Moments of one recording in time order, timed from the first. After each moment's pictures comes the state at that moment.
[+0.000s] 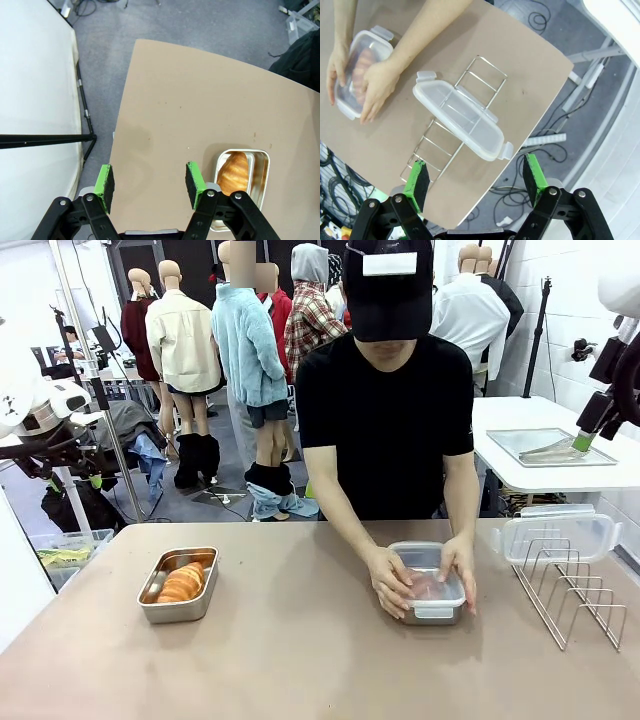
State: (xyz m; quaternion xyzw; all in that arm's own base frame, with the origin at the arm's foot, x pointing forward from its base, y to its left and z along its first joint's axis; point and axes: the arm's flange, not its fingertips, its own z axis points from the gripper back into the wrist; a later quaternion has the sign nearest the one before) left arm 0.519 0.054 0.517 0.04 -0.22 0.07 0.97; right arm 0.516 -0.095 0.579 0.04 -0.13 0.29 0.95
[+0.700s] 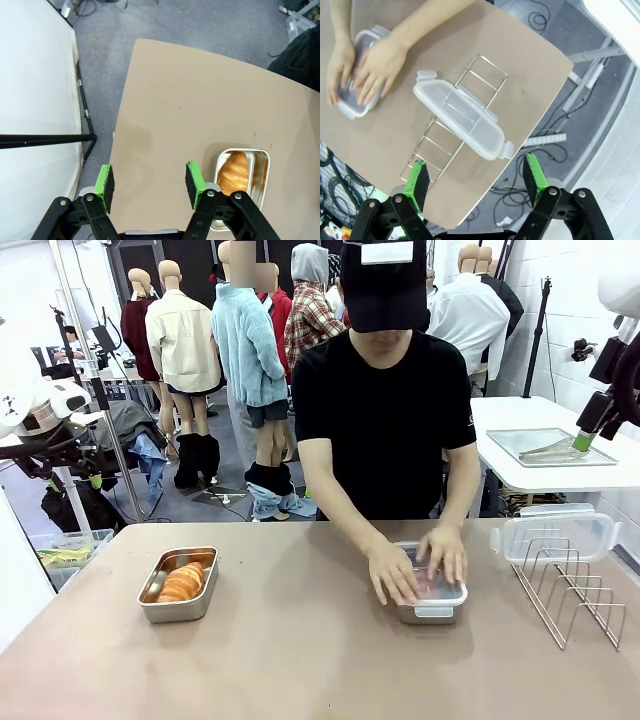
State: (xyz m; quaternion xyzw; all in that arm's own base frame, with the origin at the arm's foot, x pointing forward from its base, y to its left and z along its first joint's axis) left arm 0.519 0.054 0.517 0.04 -0.22 0.07 0.97; right arm 0.516 -0.095 0.579 0.04 -0.13 0.29 0.95
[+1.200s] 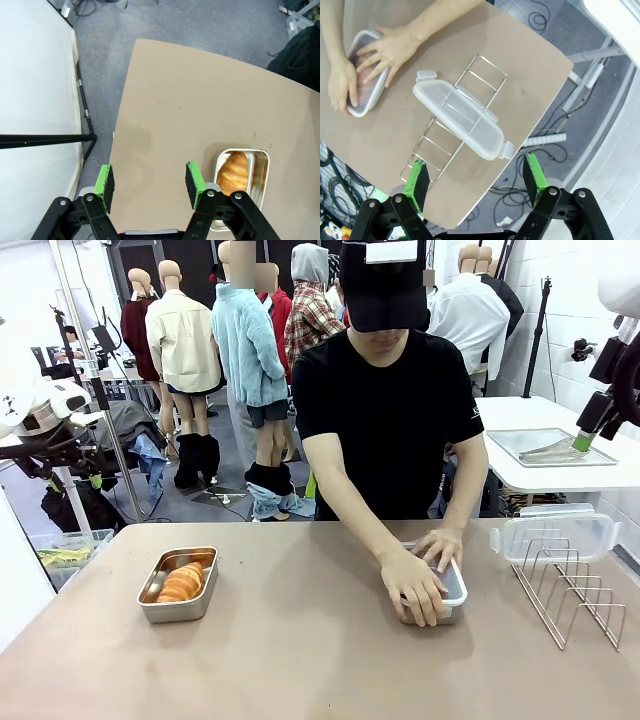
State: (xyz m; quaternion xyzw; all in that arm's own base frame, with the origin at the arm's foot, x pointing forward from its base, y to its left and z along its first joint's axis) left arm 0.519 0.054 0.517 0.04 -0.22 0.07 0.97; right arm 0.516 -0.095 0.579 0.04 -0.13 0.29 0.95
